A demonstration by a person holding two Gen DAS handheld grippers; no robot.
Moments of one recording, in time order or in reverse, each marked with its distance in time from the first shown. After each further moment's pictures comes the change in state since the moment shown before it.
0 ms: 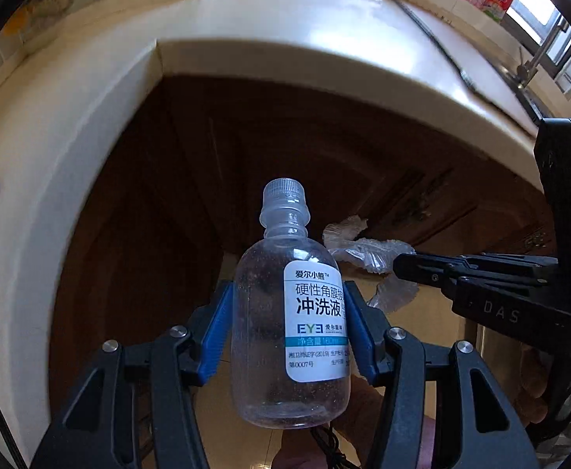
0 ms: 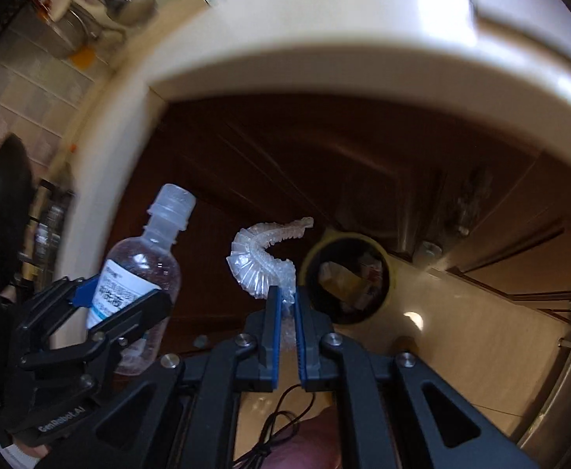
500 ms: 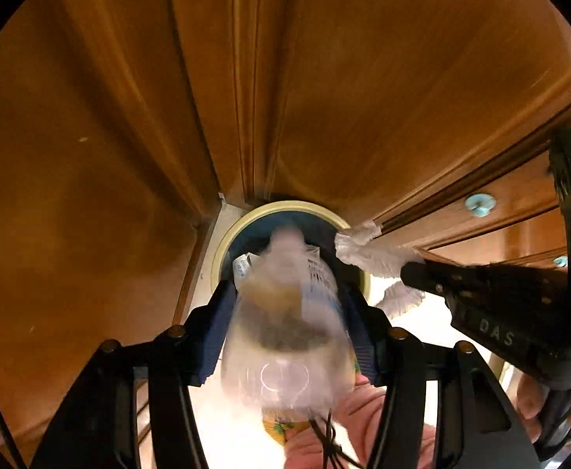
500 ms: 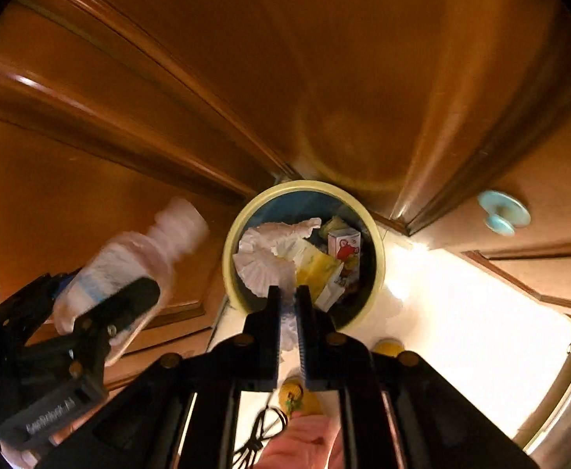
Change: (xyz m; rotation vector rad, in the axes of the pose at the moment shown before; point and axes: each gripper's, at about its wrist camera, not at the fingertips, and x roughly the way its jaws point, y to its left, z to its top) left arm 0.234 0.057 -0.057 -0.078 0.131 0.019; right arm 0.229 -0.069 -0.011 0.015 0.155 -0.066
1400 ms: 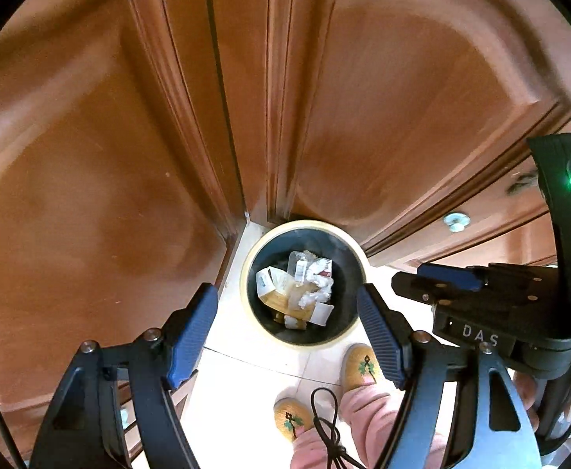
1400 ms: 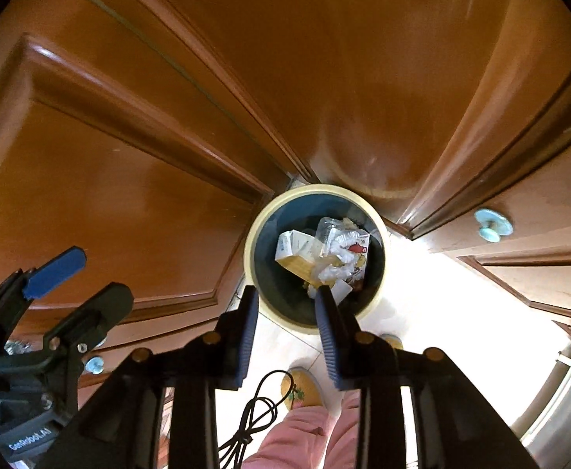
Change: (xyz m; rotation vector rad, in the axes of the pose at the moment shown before) left arm -0.106 0.001 0.002 -0.021 -0.094 0.061; right arm -0.077 0.041 -0.005 -0.066 -0.008 0.004
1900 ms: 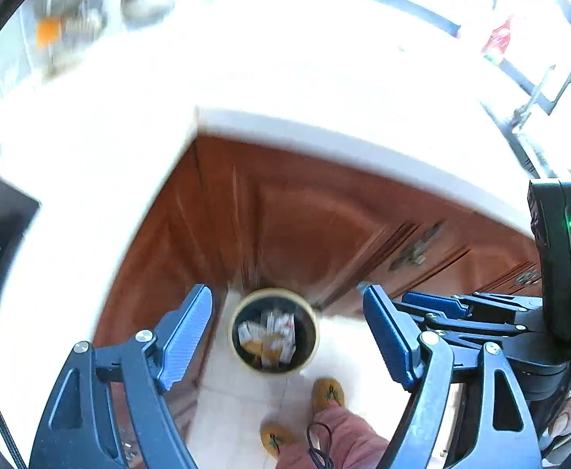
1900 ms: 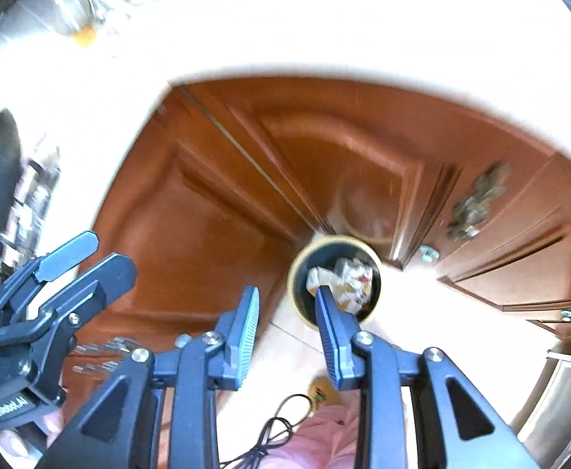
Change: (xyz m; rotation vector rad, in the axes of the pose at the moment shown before) left arm -0.217 -0.031 0.043 0.074 -0.240 -0.085; right arm -0.221 0.050 -0.017 0.039 -0.232 0.037
